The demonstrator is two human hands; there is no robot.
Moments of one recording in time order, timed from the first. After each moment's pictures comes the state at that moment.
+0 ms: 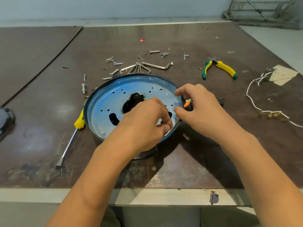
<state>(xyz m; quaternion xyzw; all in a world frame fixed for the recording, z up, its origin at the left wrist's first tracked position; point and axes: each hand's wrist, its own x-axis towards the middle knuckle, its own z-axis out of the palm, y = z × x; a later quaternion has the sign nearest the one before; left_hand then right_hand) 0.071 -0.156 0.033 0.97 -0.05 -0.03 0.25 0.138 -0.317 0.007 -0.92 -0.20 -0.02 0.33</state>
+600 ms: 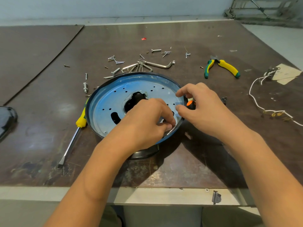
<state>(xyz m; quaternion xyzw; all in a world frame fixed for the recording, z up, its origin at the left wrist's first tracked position) 0.075 -0.148 0.029 0.95 -0.10 -0.03 0.28 0.138 -0.318 0.009 -0.92 -0.20 0.00 0.32</state>
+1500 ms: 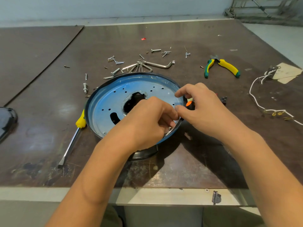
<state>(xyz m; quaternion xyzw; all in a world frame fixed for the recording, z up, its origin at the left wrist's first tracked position) 0.076 -0.150 0.031 0.94 -0.10 -0.07 0.32 0.137 -0.317 0.011 -0.93 -0.20 0.00 0.32</state>
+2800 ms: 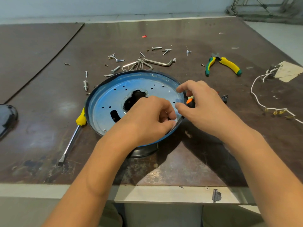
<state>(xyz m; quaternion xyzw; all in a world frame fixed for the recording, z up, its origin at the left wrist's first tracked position) 0.082 -0.148 0.019 0.94 -0.09 -0.04 0.32 0.138 -0.316 0.007 -0.93 -0.21 -0.02 0.31</state>
